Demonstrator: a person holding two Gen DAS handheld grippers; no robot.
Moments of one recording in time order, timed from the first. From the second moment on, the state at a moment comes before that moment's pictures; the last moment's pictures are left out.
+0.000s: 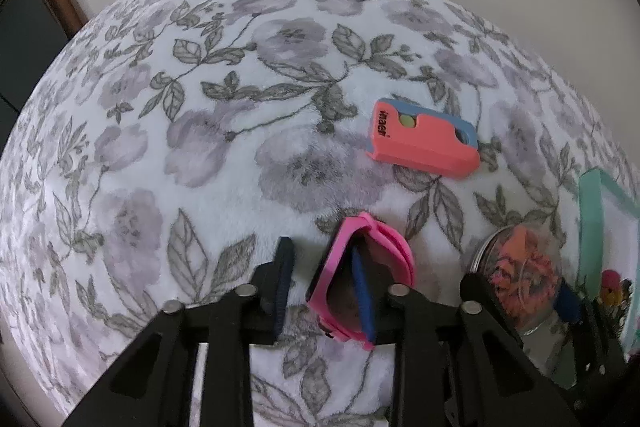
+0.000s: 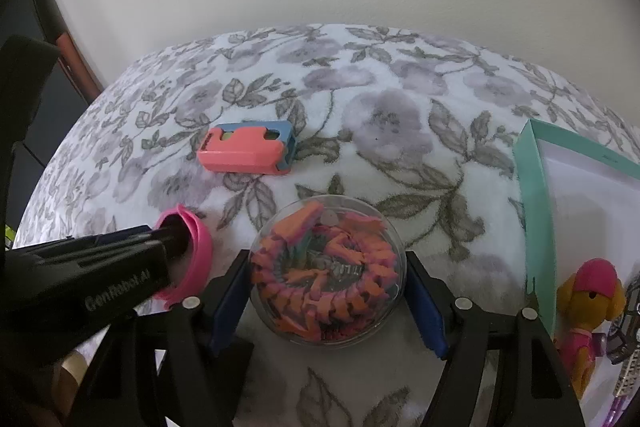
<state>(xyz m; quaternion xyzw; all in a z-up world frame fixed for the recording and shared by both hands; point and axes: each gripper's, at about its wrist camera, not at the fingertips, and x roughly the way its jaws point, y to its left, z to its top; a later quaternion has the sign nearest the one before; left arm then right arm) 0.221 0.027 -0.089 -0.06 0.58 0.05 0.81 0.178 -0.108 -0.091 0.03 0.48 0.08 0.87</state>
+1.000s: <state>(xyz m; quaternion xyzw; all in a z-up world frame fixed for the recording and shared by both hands) 0.203 0.015 0.030 -0.13 0.46 -0.03 0.88 0.164 -0.188 -0.006 0.11 0.43 0.05 0.89</state>
